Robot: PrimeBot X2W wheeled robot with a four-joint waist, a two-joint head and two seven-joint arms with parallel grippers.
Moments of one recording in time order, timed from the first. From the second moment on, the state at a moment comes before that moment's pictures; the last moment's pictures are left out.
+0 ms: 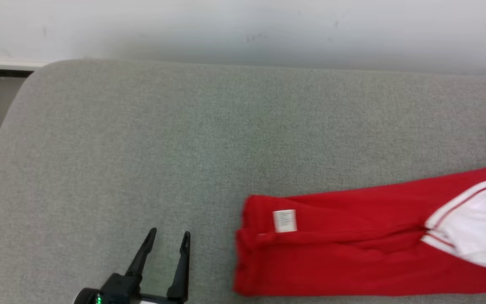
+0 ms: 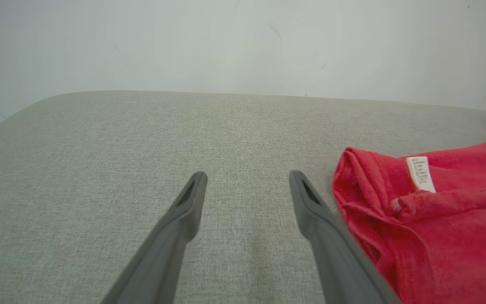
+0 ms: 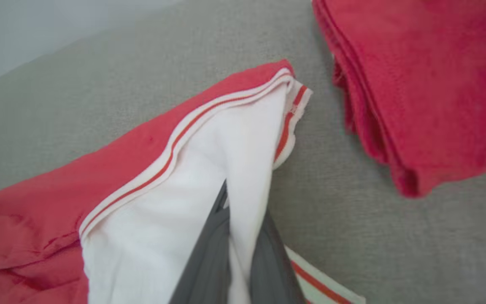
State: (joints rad) left arm -0.03 0.10 -0.24 0.09 -0.14 0.10 -0.26; right arm -0.27 -0.48 0.02 0.33 0.88 0.13 0.53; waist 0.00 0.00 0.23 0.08
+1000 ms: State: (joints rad) left arm 0.00 0.05 -0.27 0.19 -0.18 0.07 -0.26; right arm -0.22 -0.31 0.28 -0.10 0.82 0.13 0.79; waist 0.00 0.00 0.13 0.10
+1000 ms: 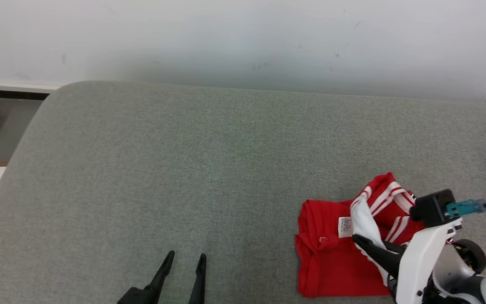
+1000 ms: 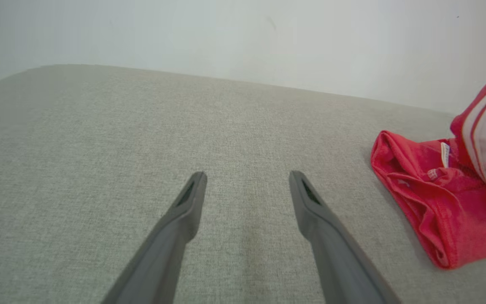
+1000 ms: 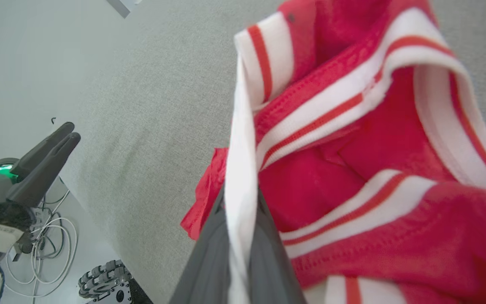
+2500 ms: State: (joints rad) left arm 0.11 0.05 -0.21 0.19 -0.13 0.06 -0.26; right arm 0.01 -0.26 0.02 -0.11 0.42 0.13 0.11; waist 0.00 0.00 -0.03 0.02
